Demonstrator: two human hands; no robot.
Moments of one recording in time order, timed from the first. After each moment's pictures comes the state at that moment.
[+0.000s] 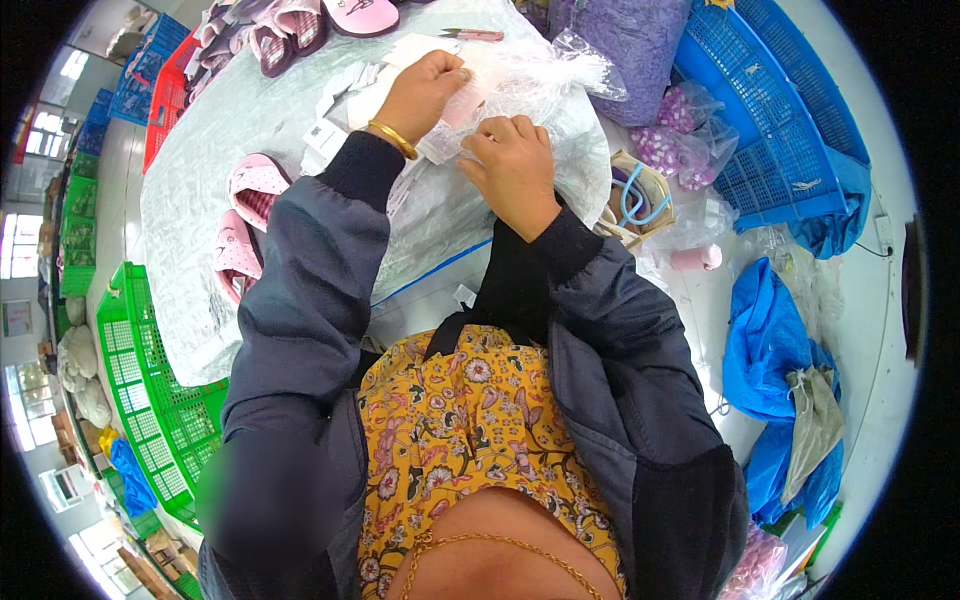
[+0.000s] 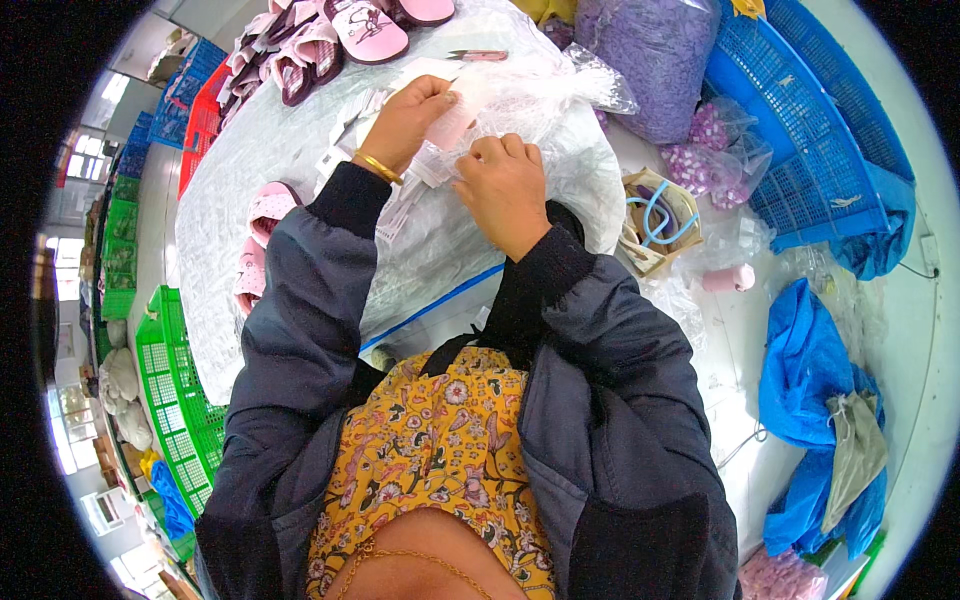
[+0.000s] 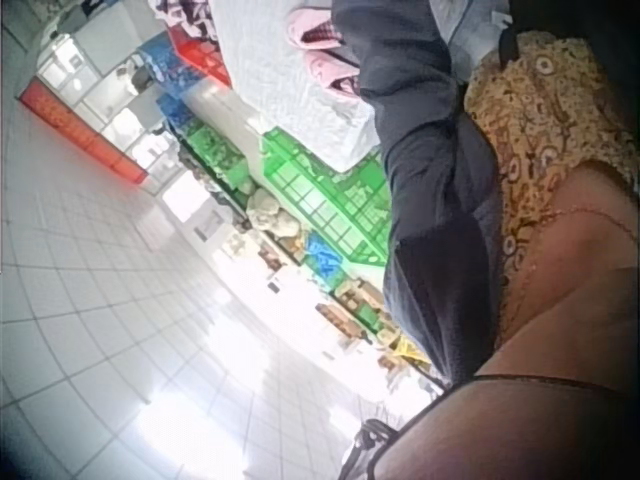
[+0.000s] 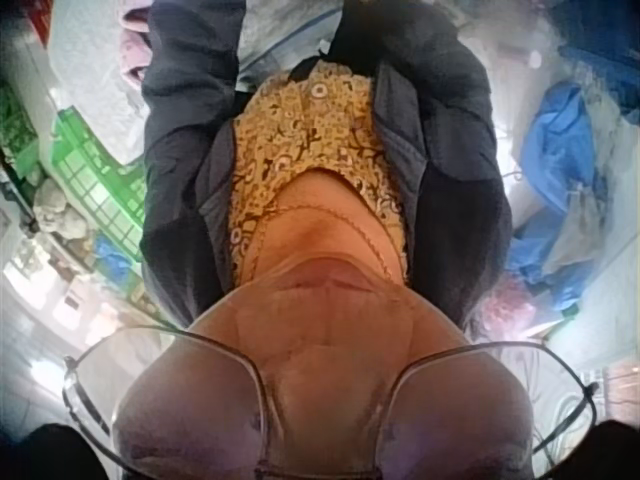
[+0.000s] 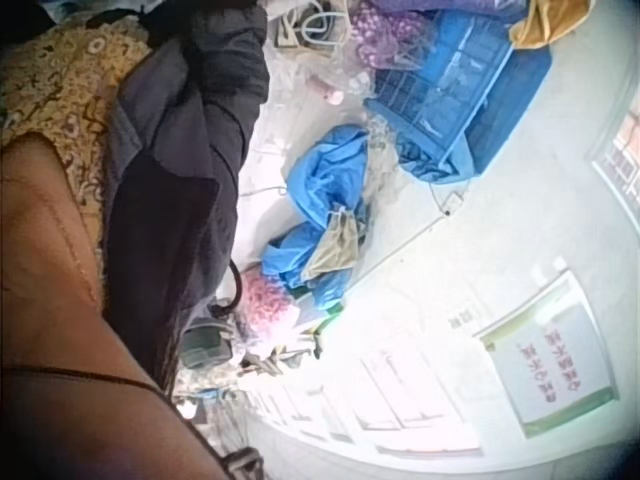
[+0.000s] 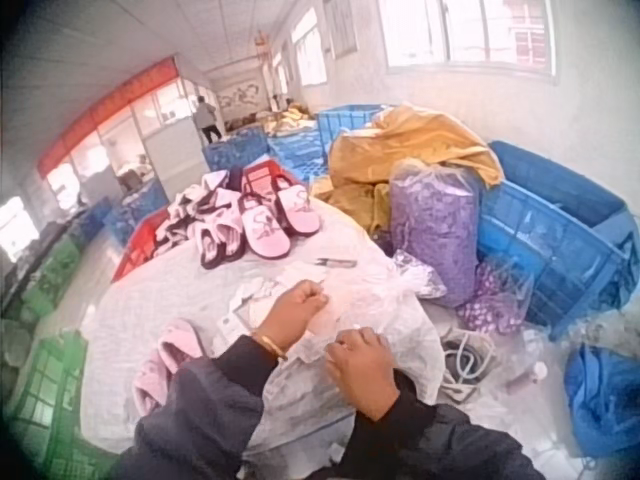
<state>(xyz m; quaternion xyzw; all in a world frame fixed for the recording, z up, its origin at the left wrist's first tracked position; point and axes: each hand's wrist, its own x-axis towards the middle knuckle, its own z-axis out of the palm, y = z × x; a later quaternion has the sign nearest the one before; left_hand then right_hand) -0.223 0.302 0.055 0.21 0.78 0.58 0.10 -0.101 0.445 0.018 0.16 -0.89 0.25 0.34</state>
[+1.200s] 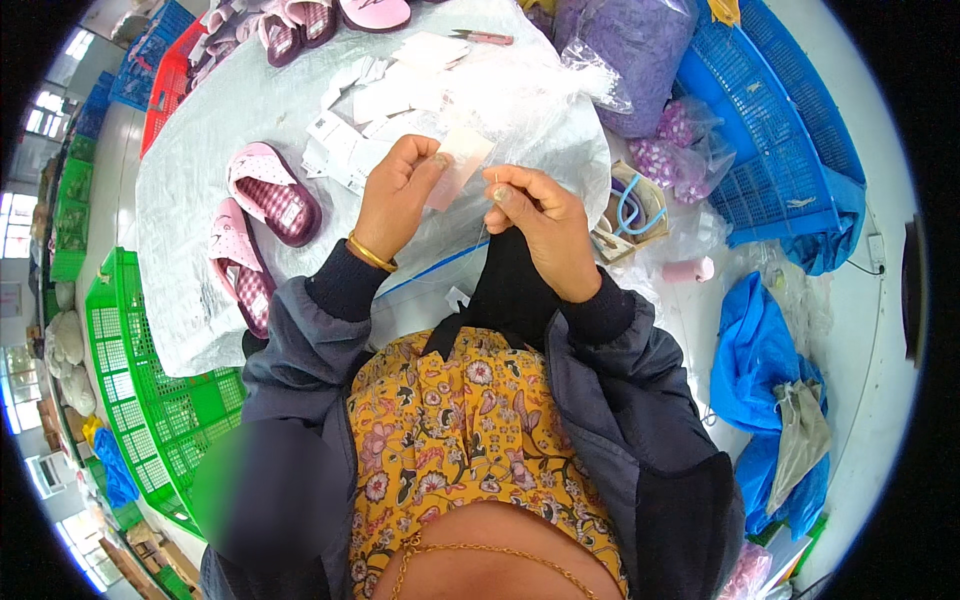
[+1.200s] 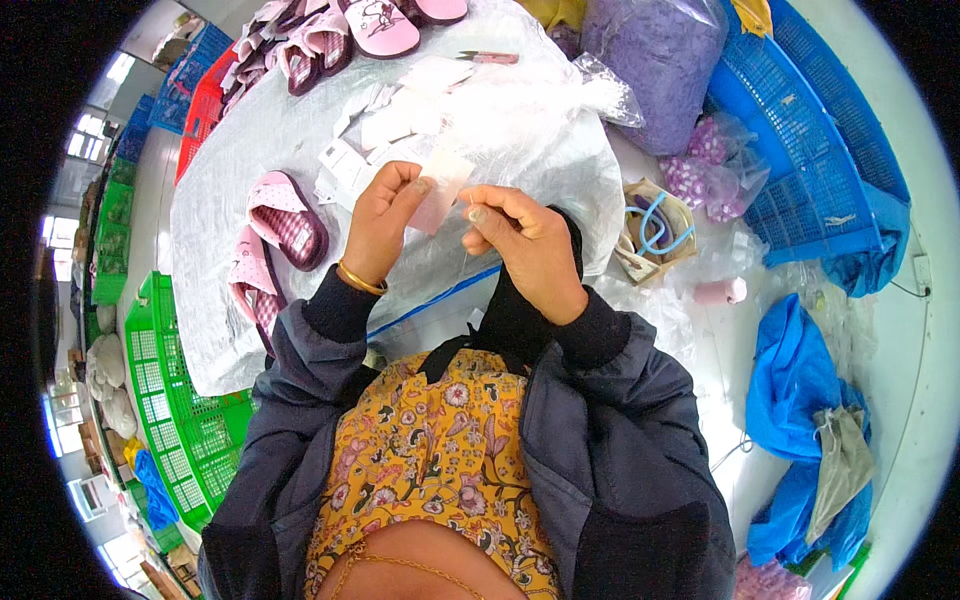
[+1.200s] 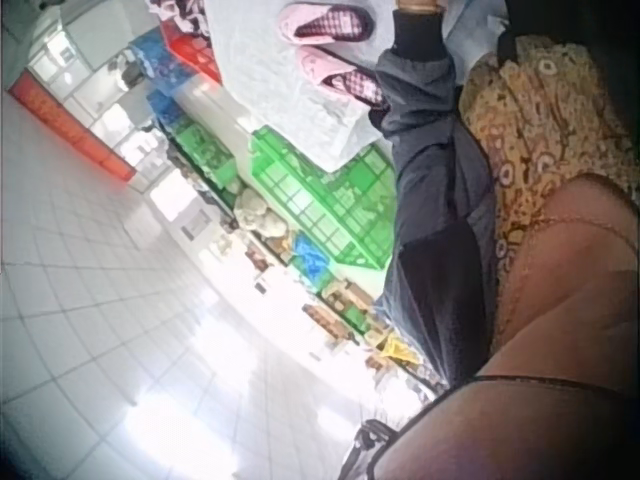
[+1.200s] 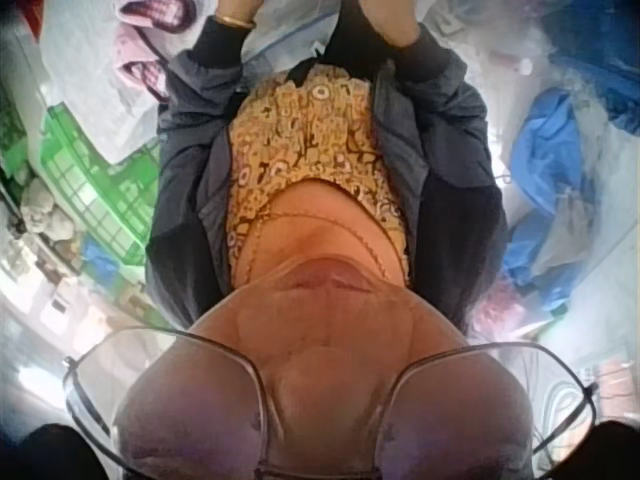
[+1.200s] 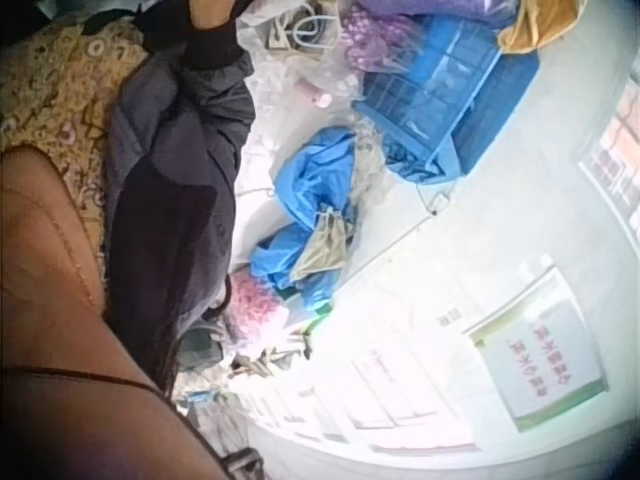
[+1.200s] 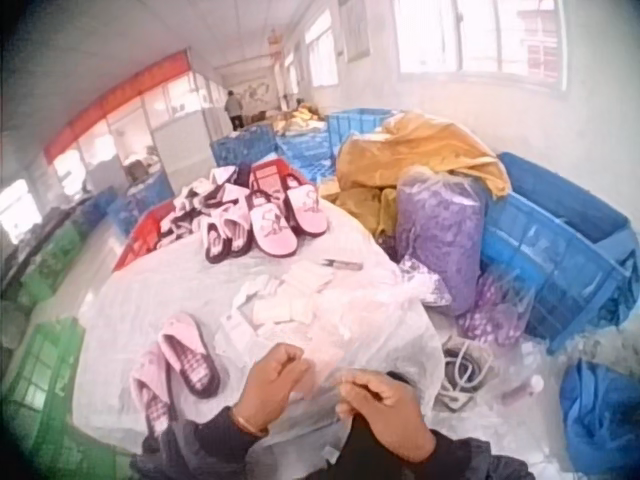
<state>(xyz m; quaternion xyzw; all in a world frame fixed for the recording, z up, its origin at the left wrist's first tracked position) -0.093 0.266 0.061 0.15 0.76 0.63 0.03 -0.029 0.452 0.063 0.01 -0.59 0.81 0.00</state>
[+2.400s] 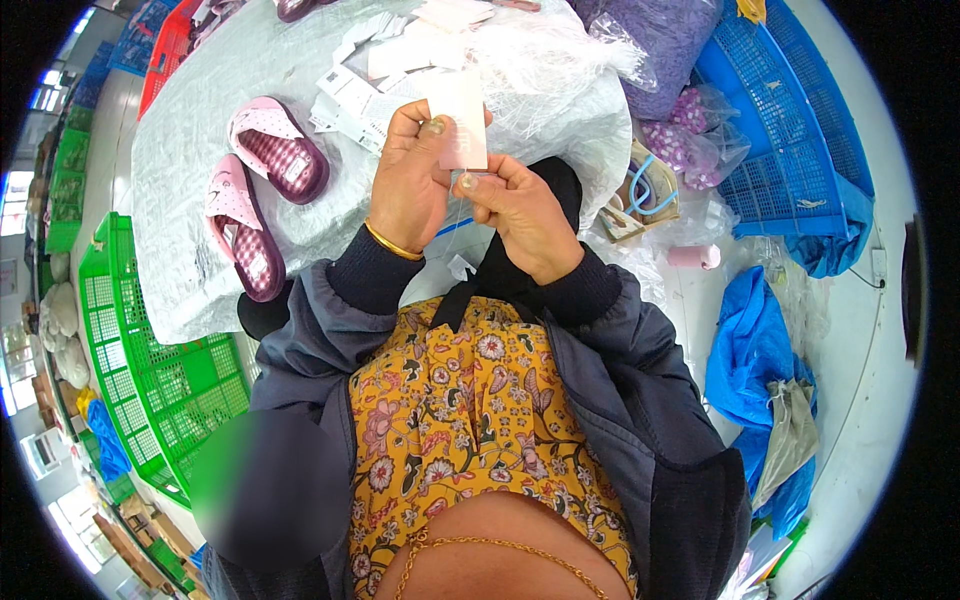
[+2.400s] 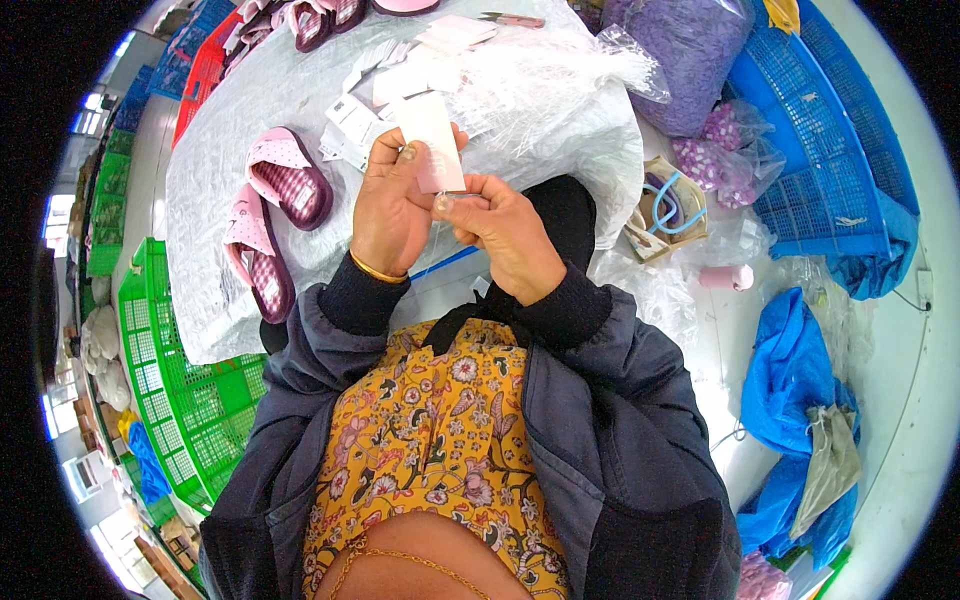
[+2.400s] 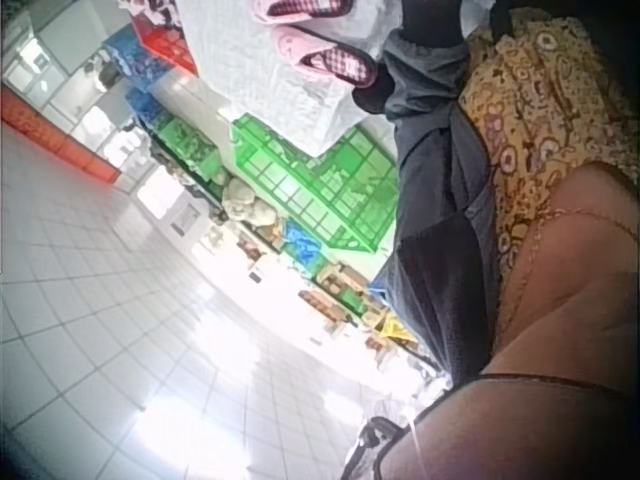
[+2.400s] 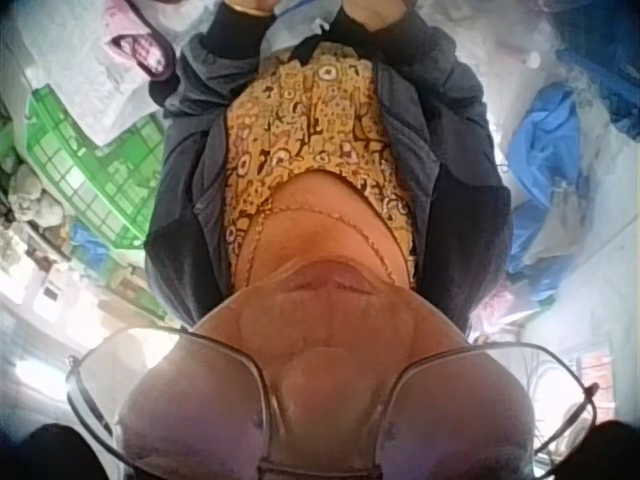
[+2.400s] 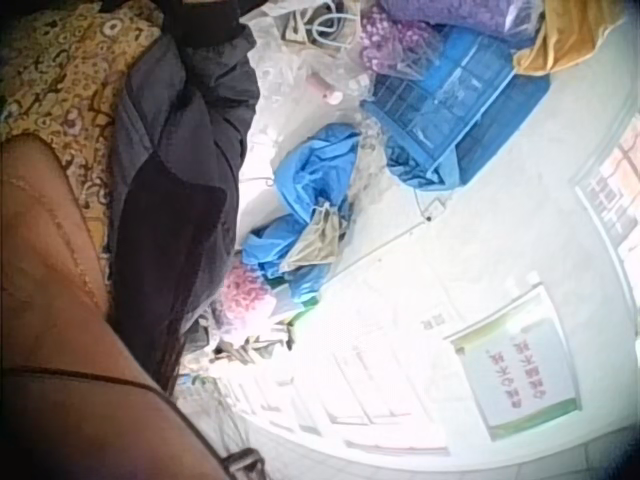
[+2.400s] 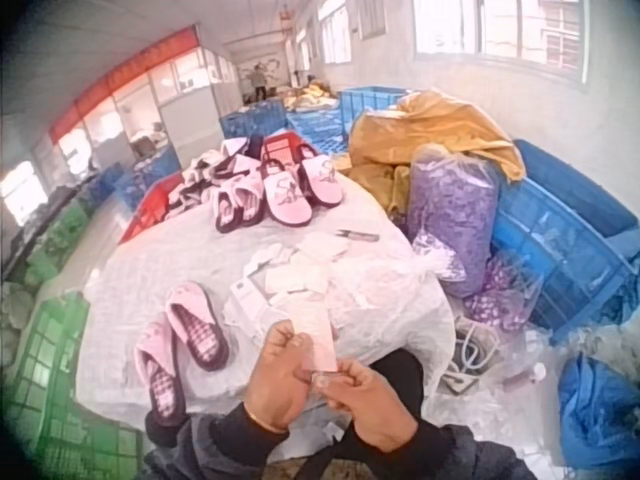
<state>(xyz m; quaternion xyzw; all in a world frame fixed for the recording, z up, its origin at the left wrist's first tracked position) -0.063 0.274 0.061 0.06 0.43 0.90 0.10 -0.027 0.411 0.038 -0.07 -0.44 0.87 -0.19</state>
